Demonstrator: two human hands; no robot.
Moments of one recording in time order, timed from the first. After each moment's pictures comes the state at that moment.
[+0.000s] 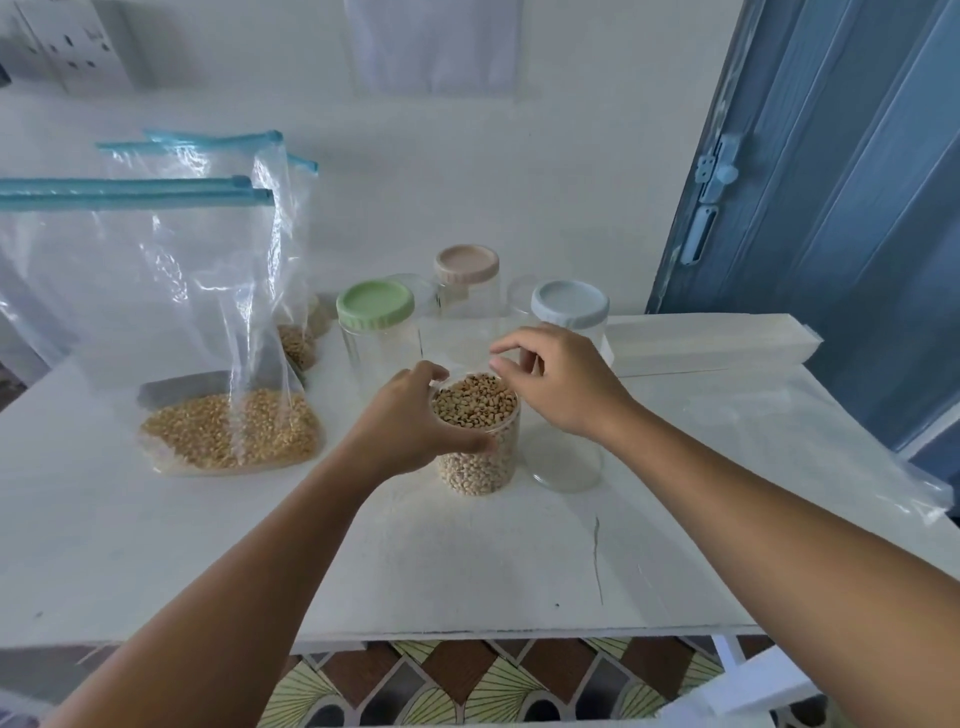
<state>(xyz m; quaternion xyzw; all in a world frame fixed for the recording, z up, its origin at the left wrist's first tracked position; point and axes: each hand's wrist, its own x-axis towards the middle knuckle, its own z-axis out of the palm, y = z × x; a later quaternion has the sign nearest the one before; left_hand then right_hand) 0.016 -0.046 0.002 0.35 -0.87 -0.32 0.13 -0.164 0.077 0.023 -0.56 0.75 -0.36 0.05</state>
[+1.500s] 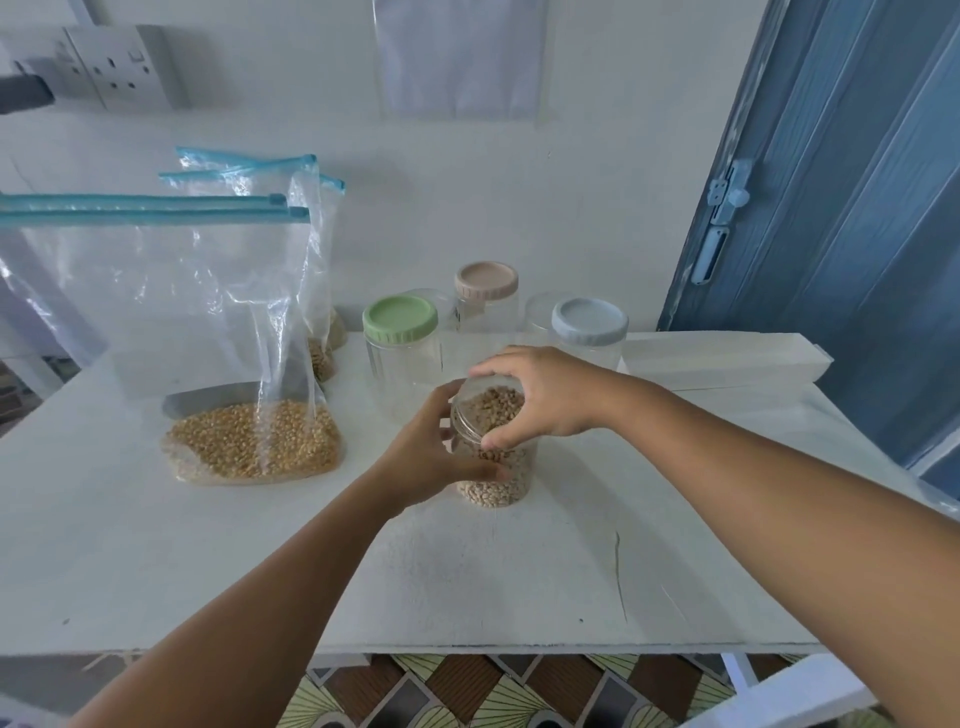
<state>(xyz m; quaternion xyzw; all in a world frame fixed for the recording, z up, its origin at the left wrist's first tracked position) 0.027 -0.059 -0.035 0.26 -0.78 -0.55 0.15 -0.152 0.047 0.053 -0.65 0.73 -0.15 0.16</state>
